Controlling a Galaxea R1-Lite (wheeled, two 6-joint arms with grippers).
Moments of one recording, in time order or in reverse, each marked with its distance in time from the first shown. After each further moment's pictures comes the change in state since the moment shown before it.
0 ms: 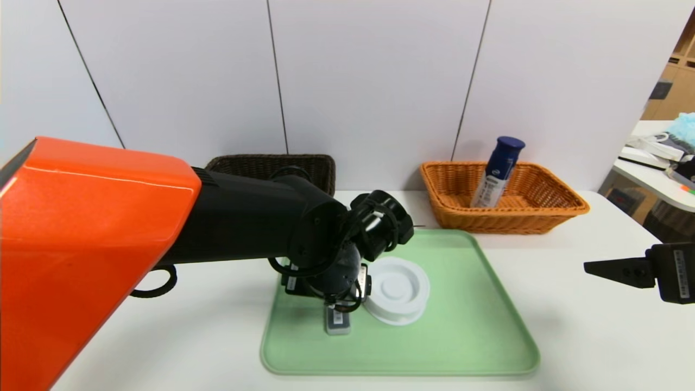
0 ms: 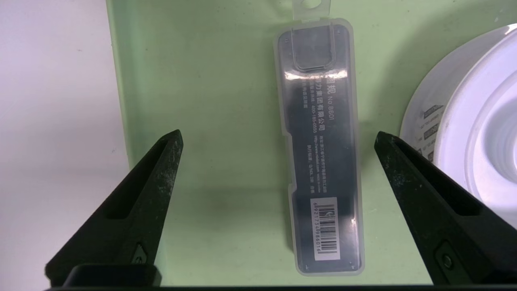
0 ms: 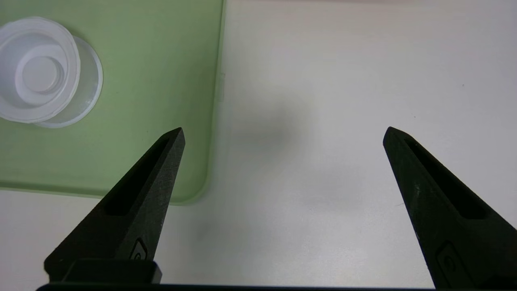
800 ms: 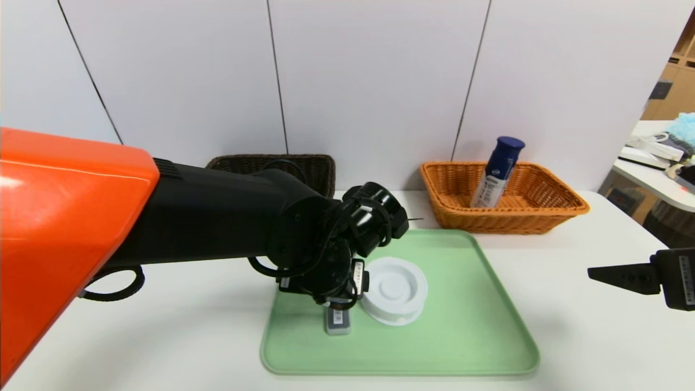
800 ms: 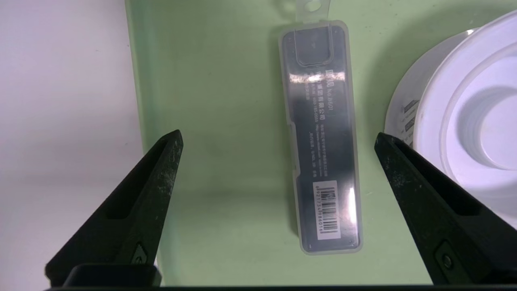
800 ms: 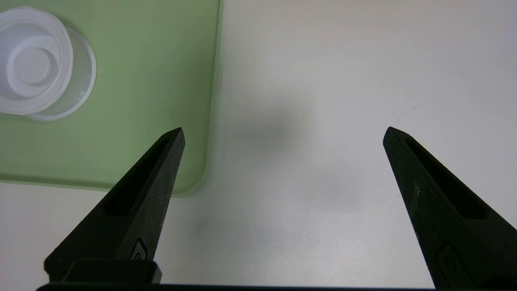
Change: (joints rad) left arm -0.001 -0.055 0.044 -0.028 -0.006 0.011; right arm 0.003 -0.016 0.003 0.023 -0.006 0.000
